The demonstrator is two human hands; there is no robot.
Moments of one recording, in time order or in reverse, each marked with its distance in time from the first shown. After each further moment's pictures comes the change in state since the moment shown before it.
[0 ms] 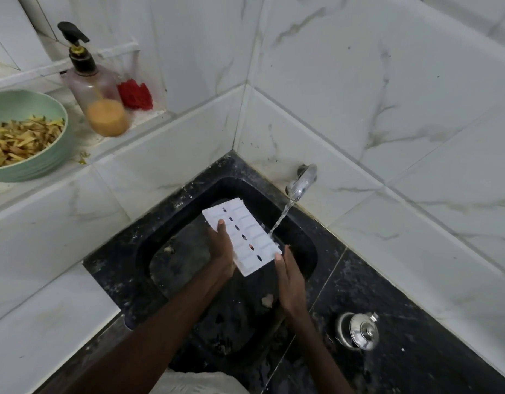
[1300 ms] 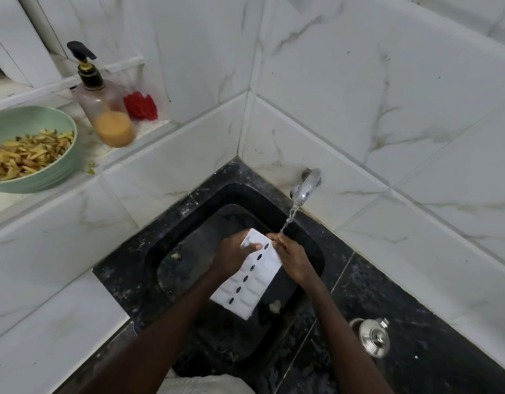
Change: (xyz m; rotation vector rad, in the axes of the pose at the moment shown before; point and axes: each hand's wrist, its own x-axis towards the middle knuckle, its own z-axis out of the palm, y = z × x) left_hand -0.015 0.022 -0.019 0.911 -0.480 0.428; right_hand 0.089 0.000 -0.013 -0.123 -0.255 -0.277
